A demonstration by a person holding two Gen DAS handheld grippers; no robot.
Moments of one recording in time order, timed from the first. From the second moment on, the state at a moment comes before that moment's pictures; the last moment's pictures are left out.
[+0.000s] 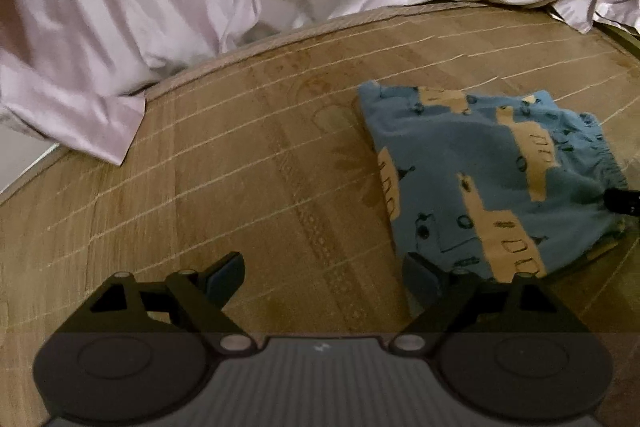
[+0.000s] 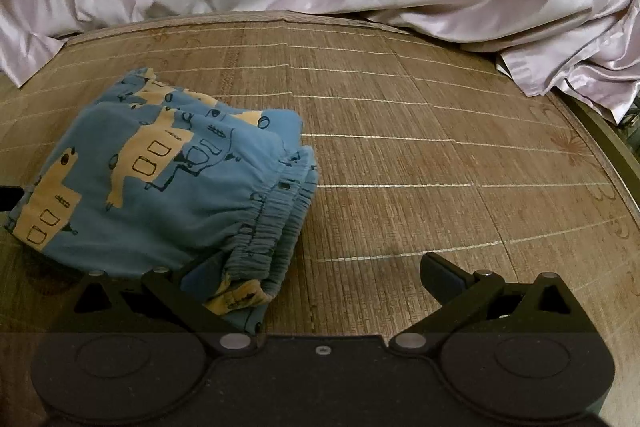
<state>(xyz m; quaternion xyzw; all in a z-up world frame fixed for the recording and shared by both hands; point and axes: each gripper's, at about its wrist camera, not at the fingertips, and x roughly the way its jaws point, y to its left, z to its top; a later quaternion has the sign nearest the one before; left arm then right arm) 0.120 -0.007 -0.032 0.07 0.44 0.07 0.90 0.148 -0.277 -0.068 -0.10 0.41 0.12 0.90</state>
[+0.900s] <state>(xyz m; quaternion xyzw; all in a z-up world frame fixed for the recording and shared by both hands) 0.128 -0.028 -0.039 0.10 0.42 0.05 0.90 0.159 -0.279 -0.072 -0.06 0.37 0.10 0.92</state>
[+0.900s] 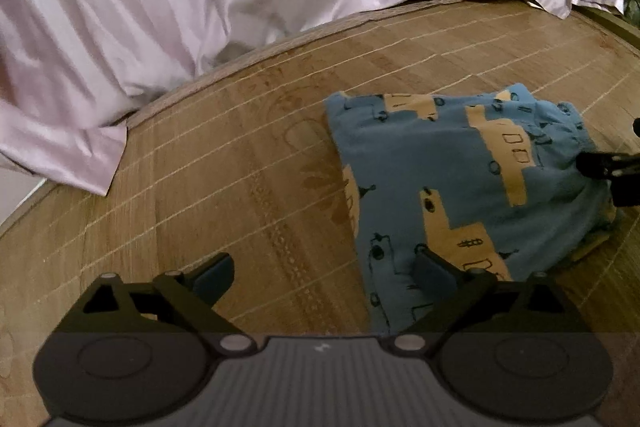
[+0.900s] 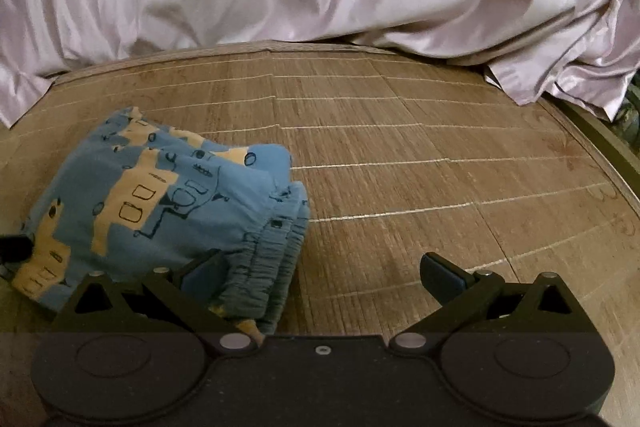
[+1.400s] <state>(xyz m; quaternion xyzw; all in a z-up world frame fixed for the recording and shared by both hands) 0.127 -0.004 -0.025 0.00 0.41 0.00 0.91 0.167 -0.296 -0.048 0.00 0.35 0.18 0.92</state>
